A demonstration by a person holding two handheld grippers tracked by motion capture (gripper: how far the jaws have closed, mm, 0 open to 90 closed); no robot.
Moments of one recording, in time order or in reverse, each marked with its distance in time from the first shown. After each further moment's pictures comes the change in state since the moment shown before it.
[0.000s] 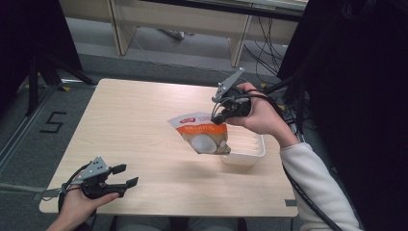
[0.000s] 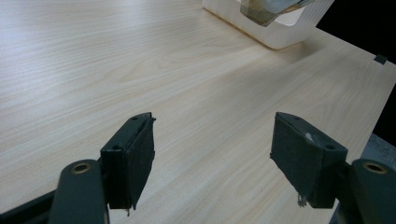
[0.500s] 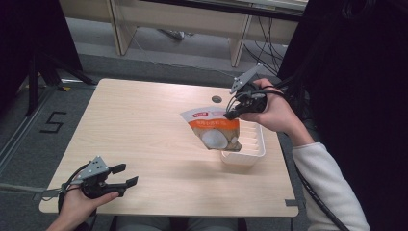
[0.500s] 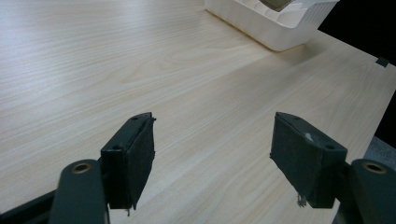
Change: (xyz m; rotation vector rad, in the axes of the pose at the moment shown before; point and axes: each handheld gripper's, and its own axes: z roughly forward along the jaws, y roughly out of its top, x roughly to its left) left arm 0.001 0.000 0.000 -0.008 0.003 -0.005; right arm -0.013 -0.021 -0.025 -0.011 -0.037 0.042
